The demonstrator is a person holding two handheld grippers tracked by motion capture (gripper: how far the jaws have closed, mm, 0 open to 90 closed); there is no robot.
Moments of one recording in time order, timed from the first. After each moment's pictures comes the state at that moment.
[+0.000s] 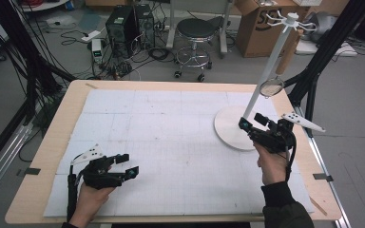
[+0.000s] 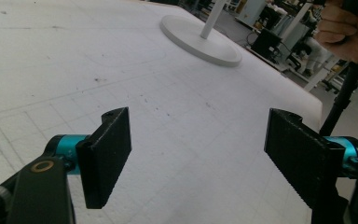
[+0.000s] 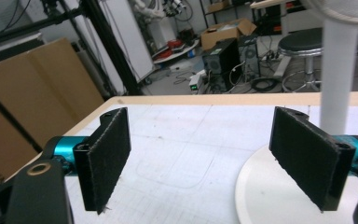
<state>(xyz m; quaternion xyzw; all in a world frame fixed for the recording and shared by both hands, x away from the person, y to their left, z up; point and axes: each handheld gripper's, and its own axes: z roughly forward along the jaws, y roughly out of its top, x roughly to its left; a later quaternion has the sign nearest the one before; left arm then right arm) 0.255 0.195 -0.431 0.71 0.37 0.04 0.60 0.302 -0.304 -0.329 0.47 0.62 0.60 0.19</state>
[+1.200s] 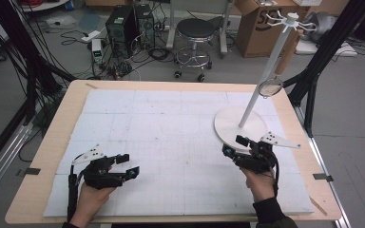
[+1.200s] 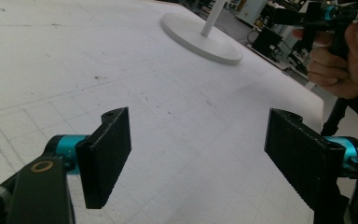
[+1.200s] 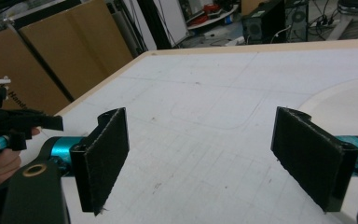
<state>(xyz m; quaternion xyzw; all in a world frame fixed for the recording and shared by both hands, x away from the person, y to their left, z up) 0.256 0.194 -0.433 0.71 0.37 0.04 0.60 0.281 -0.280 -0.389 0.43 0.67 0.59 0.12</state>
